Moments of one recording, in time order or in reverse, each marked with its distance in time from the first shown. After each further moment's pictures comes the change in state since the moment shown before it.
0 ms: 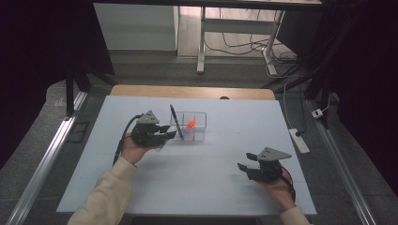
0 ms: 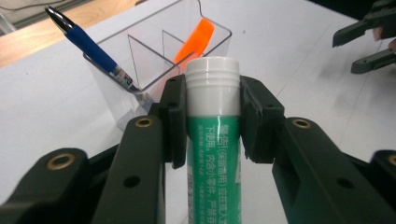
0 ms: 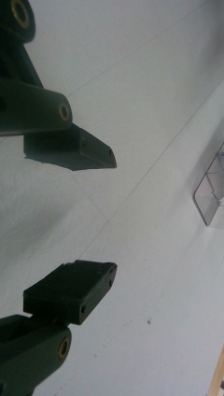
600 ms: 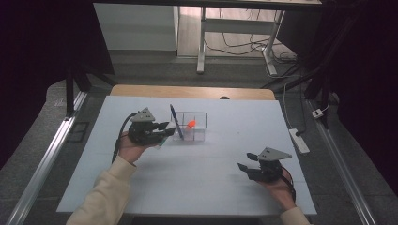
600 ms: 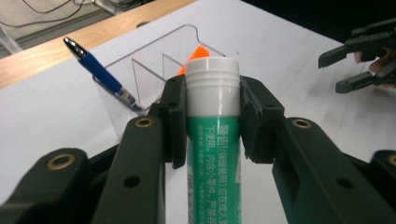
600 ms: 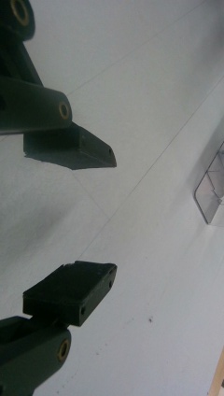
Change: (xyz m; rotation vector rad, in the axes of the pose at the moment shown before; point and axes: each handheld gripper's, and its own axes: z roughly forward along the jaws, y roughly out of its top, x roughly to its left) left arm -0.001 0.007 -0.011 -0.070 -0.012 -0.006; right arm -0.001 -0.001 0.000 0.002 0.000 0.003
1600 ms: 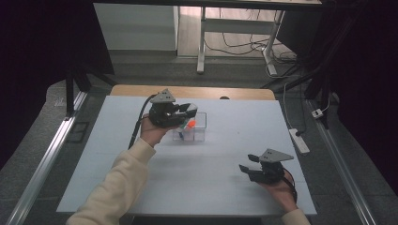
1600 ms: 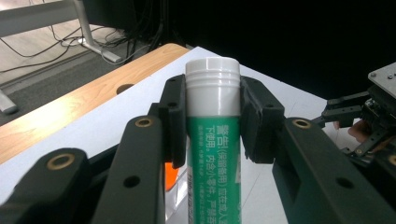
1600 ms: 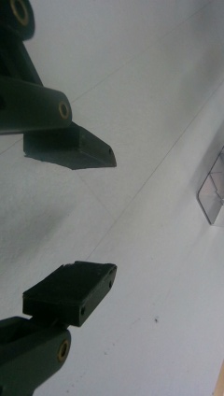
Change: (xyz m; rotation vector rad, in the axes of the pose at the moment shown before) left arm -0.015 0.069 0.034 -0.110 -0.056 0.032; right arm 0.001 -0.003 -0.005 0.000 0.000 0.011
